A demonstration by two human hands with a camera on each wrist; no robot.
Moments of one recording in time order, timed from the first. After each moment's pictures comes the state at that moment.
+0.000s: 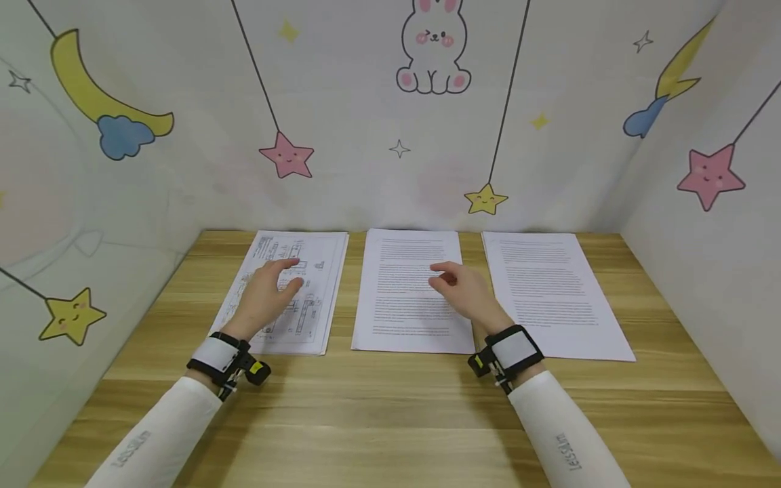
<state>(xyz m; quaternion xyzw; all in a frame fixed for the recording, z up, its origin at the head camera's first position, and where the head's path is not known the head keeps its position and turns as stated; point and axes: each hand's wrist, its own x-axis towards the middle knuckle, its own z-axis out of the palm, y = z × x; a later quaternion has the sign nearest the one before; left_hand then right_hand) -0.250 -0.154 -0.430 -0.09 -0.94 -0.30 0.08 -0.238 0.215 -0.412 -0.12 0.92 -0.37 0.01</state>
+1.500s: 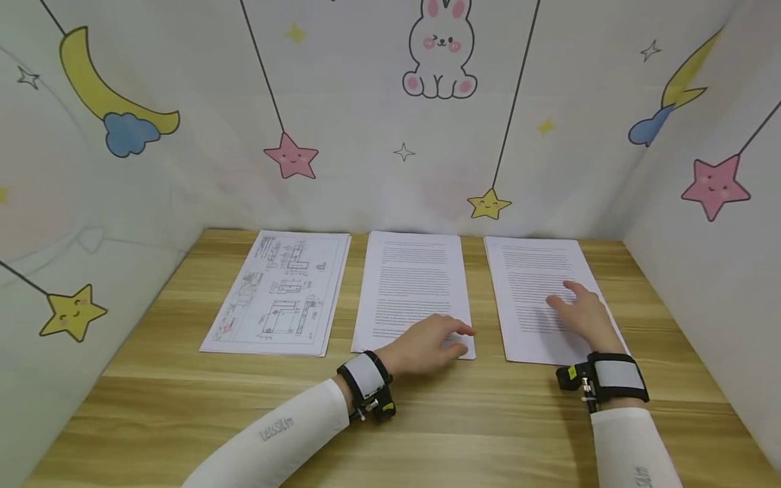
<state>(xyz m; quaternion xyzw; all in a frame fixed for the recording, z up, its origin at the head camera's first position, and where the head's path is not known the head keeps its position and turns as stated) -0.200 0.074 -0.441 -0.40 -0.88 -0.24 -0.08 -0.215 0.387 -0.422 0.11 0.95 -0.29 0.09</state>
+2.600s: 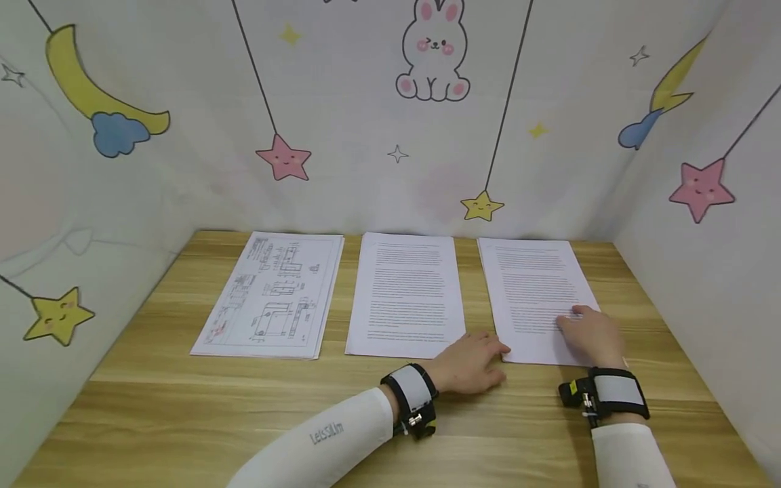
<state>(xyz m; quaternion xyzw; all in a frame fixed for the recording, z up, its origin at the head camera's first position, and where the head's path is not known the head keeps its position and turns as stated) -0.177 0.145 -0.451 -0.40 -0.90 -0.14 -0.09 -0.194 0.406 -0.441 0.16 0.96 -0.19 0.10</state>
